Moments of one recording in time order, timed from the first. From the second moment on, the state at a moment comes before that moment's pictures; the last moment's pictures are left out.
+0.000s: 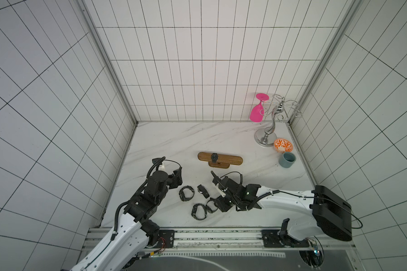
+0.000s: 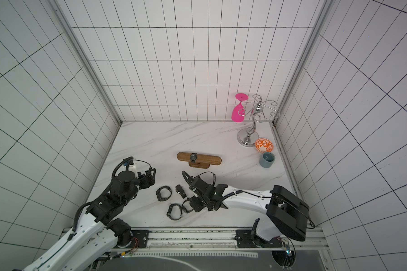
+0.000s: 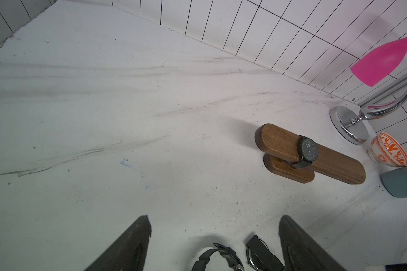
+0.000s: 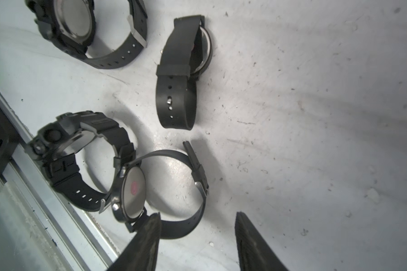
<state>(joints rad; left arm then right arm) -0.51 0.61 0.51 -0.43 -0.26 -0.59 1.08 1.45 0.73 -0.32 -0.04 0.43</state>
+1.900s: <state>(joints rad) -0.76 0.68 0.41 -0.08 -0.03 -0.60 0.88 1.26 0.76 -0.31 0.00 0.57</state>
